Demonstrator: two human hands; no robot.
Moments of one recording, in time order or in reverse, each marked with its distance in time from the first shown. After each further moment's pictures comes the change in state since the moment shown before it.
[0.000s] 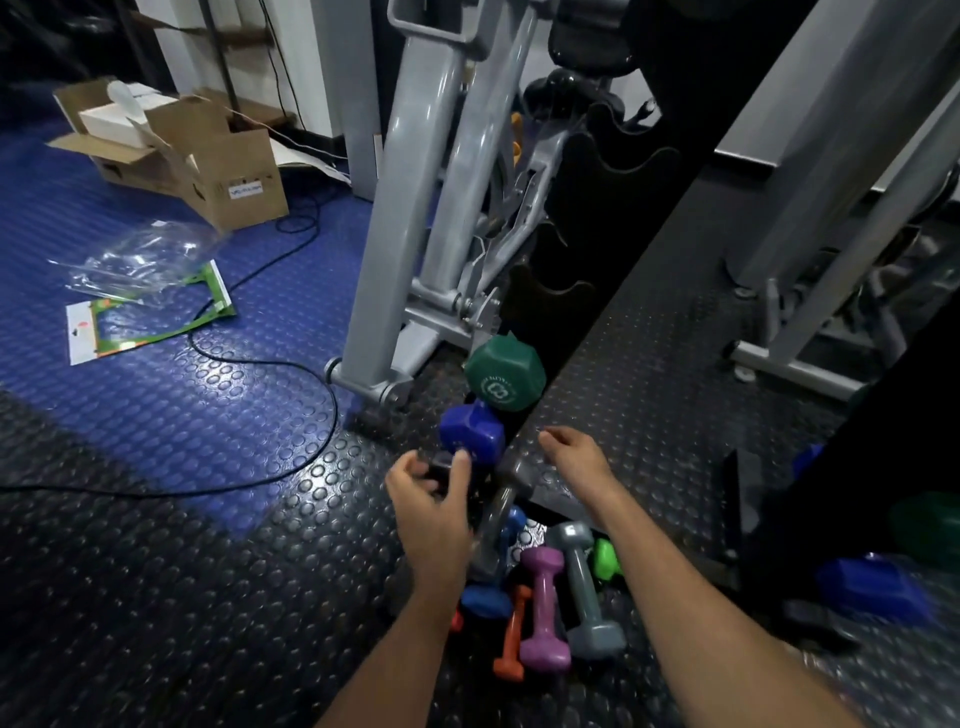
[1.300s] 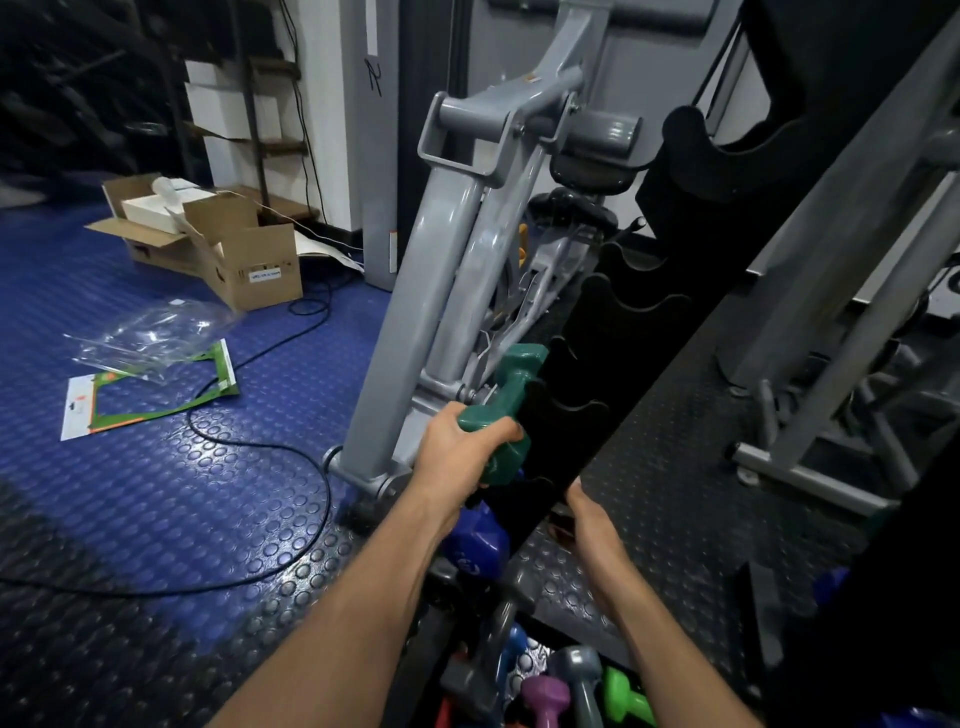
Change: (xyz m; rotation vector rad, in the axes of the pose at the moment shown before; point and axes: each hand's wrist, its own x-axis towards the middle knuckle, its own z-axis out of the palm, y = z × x) left_hand 0.099 0.155 0.024 -0.130 -0.433 -0.088; right_hand 0.026 -0.035 -0.005 0.354 -0.009 -0.050
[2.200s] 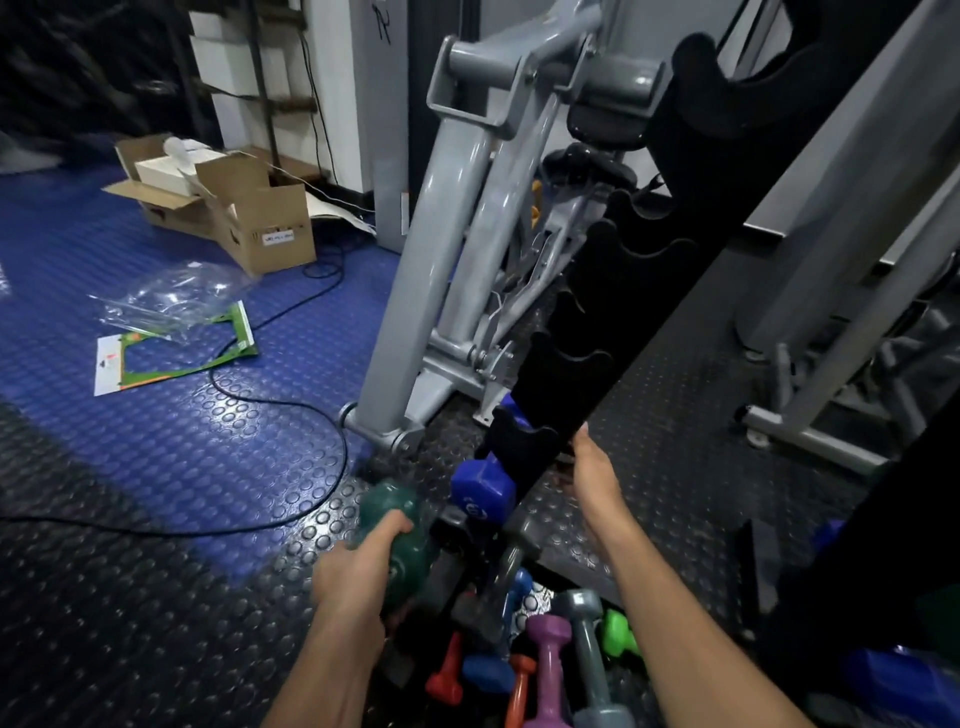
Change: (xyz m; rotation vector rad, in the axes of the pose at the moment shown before) left_hand -0.097 -0.104 -0.079 -0.202 0.446 -0.445; right_hand -0.012 -0.017 0.007 0.038 0.063 -0.008
